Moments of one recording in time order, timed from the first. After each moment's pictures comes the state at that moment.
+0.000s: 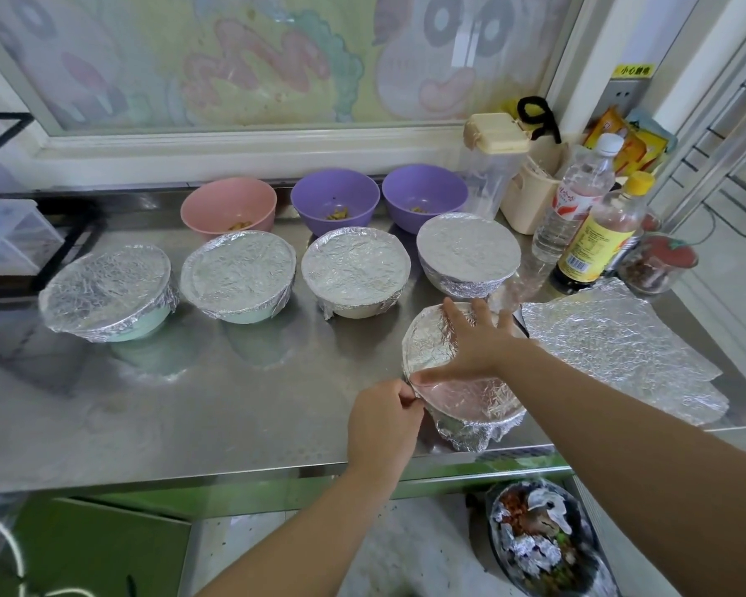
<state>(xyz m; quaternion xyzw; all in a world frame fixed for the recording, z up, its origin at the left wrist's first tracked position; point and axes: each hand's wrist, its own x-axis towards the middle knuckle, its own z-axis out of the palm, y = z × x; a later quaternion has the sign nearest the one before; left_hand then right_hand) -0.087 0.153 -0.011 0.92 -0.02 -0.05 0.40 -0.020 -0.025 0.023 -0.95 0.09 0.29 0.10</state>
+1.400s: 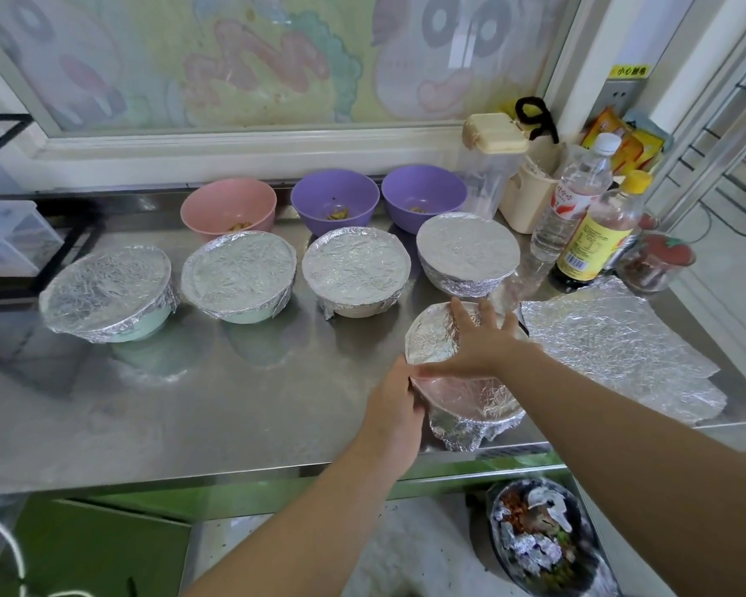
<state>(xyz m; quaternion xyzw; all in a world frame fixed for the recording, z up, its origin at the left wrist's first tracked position) -0.080 0.141 0.013 0.49 0.17 -0.28 0.81 -0.028 -0.017 0.033 -0.94 0.13 0.29 0.12</state>
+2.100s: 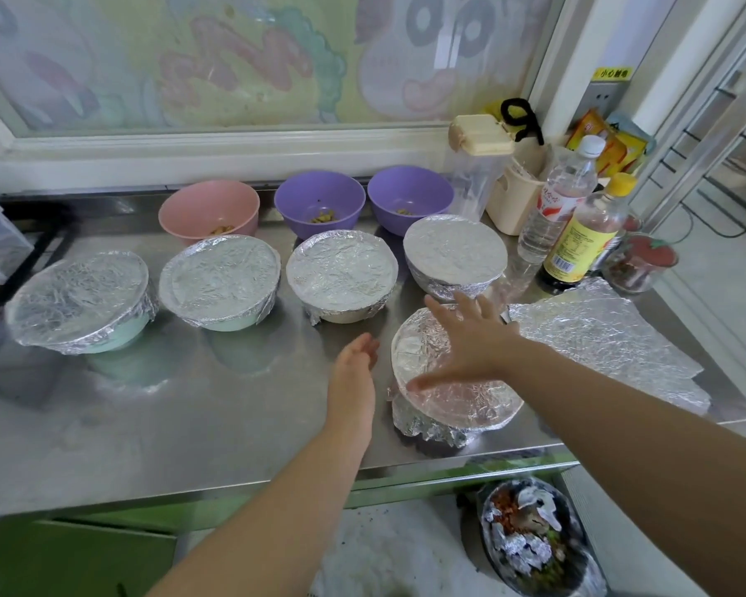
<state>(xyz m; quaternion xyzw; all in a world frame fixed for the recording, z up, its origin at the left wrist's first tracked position) -0.039 0.155 0.005 0.59 0.21 -0.16 0.76 -0.028 -0.023 0.054 -0.96 0.03 0.26 0.06</state>
